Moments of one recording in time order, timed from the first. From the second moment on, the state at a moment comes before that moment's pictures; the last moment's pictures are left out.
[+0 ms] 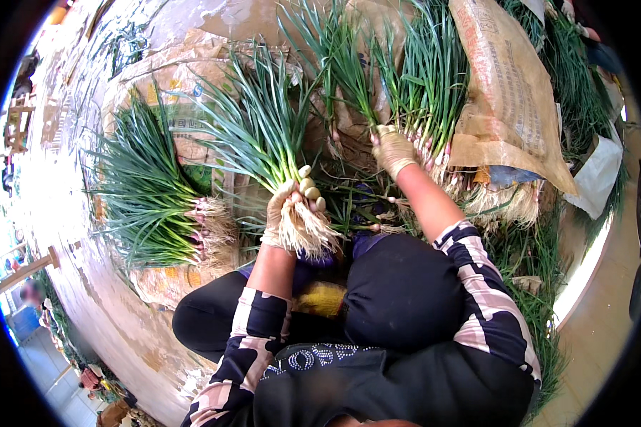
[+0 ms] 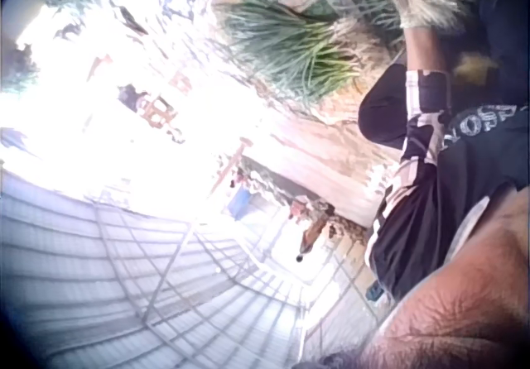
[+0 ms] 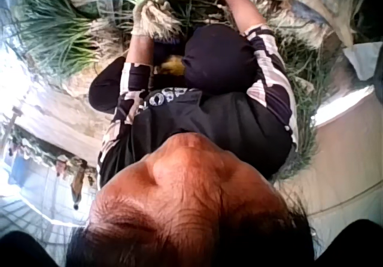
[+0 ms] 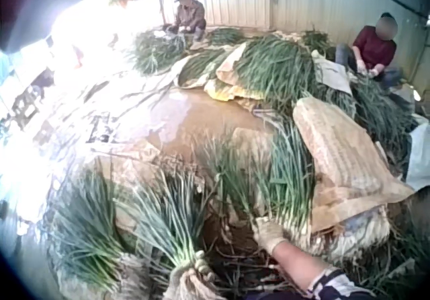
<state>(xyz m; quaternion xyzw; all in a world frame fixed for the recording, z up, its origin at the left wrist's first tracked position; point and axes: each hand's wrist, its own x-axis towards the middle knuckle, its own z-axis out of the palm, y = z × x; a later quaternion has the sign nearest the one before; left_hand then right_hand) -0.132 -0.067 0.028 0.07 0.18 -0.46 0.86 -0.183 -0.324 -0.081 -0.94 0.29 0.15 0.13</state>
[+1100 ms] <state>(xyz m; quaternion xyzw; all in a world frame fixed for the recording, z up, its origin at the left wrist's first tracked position) -0.149 -0.083 0.016 0.26 0.10 -0.52 0.80 -0.207 -0.296 -0.031 -0.66 0.24 -0.01 0.71</state>
